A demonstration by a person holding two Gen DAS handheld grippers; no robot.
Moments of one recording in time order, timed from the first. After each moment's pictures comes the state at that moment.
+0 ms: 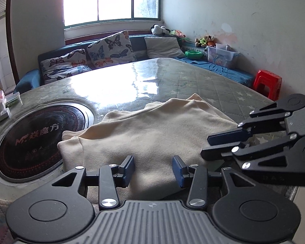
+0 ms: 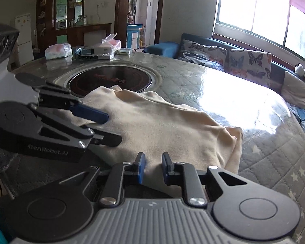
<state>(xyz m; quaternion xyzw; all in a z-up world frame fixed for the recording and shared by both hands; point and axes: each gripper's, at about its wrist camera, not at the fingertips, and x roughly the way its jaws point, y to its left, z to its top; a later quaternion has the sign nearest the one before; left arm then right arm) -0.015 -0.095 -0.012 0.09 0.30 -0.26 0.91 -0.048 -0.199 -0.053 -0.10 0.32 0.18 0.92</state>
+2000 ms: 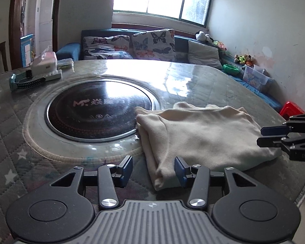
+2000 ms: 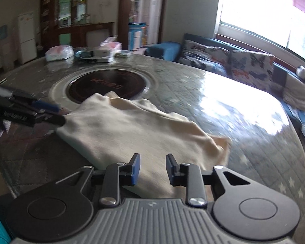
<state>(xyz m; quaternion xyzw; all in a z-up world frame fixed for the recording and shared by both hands) -0.023 0.008 -0.002 -0.02 0.33 -0.15 0.93 -0.039 -0.210 -0.029 -0.12 0.33 0.20 0.92</state>
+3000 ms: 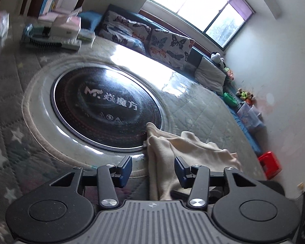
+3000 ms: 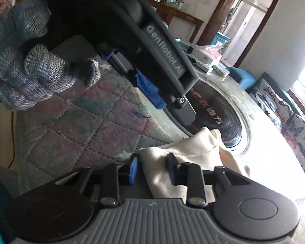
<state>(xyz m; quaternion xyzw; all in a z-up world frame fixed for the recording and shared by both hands) 0.023 0.062 0.007 -0.24 0.38 -0.16 0.88 -0.033 -0.045 -0.058 -0.33 0.29 0.35 0.83</state>
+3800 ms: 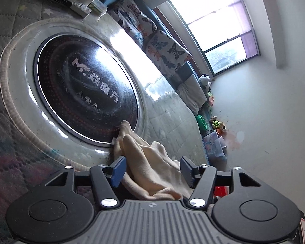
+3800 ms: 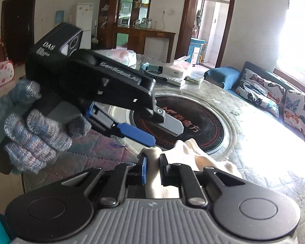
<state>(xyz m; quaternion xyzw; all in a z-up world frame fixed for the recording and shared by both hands) 0.035 0.072 -0.010 -0.42 0.37 -0.19 0.81 -0.013 -0.099 -0.014 -0.18 0.28 0.34 0.88</state>
